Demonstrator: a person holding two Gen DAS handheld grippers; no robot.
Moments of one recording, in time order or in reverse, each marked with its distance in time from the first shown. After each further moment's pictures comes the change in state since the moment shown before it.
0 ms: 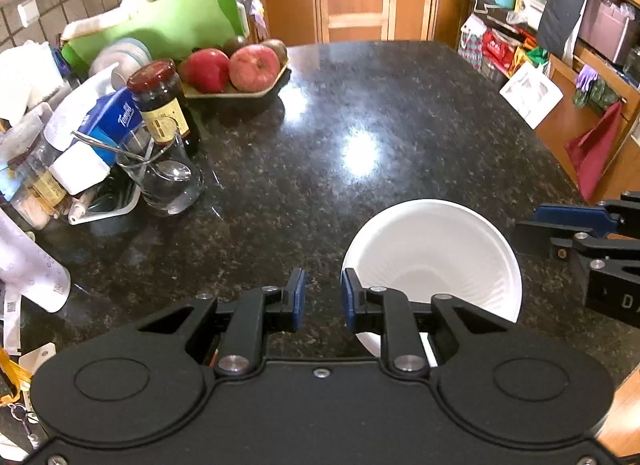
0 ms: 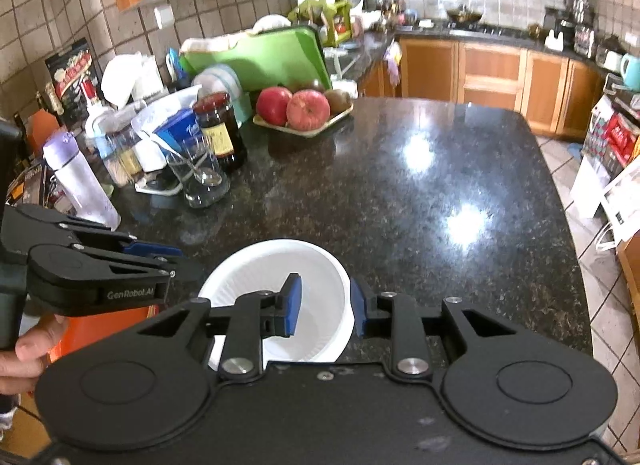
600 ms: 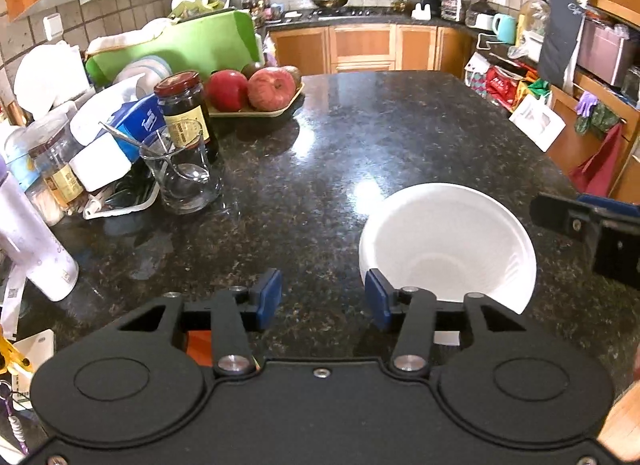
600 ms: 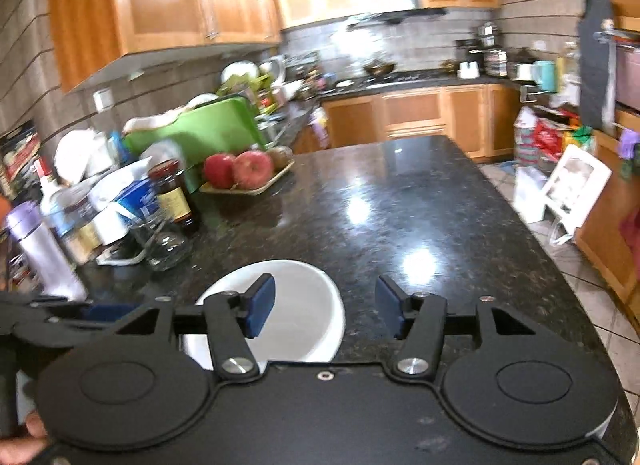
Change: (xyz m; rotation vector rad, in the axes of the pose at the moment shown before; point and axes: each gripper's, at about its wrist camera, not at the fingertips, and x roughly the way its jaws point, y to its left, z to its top) left arm -0.007 0.007 -0.043 -0.006 -0.153 0.022; right arm -0.012 0.019 -0.048 0.195 -0.227 -0.210
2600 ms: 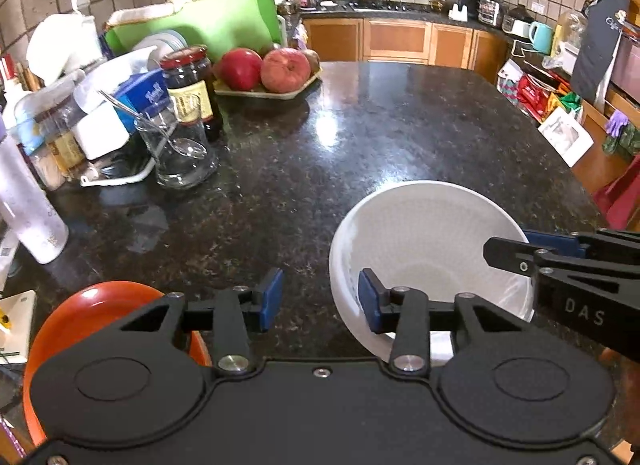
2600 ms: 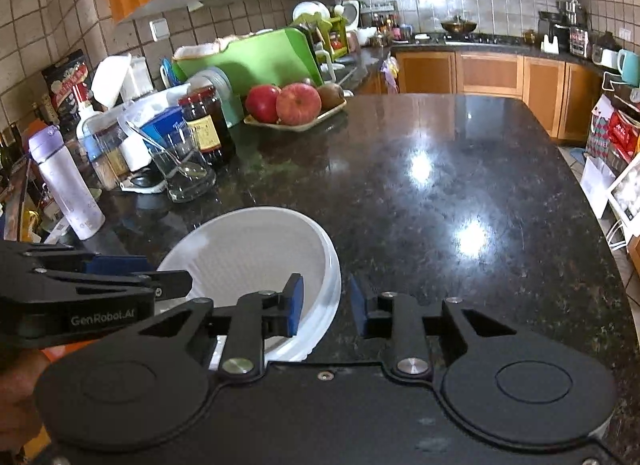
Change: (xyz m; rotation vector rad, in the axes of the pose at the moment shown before) left arm 0.024 -0.028 0.002 -0.115 0.045 0.072; right arm 0.078 -0.020 -0.001 -0.161 0.194 0.236
